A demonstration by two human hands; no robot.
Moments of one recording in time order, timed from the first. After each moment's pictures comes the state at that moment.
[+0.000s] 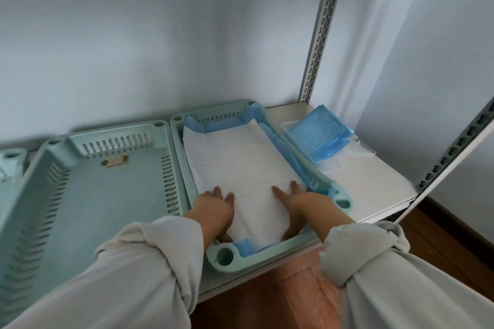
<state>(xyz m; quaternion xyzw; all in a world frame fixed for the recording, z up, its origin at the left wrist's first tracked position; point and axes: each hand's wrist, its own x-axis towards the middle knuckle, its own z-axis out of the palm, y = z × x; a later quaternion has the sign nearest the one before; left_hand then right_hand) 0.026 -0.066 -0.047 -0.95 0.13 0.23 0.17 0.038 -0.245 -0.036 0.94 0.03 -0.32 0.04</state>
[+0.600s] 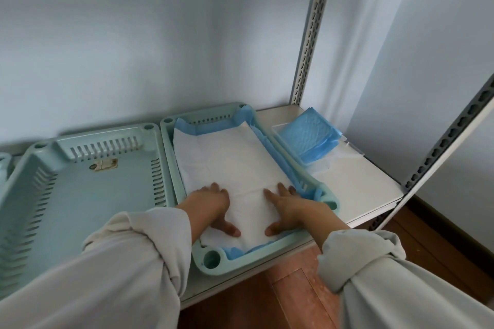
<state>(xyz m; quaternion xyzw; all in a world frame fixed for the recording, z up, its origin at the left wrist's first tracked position) 0.039 -0.078 -0.037 -0.96 0.12 0.25 0.10 0.035 -0.259 -0.043 0.96 0.07 -0.27 -0.05</state>
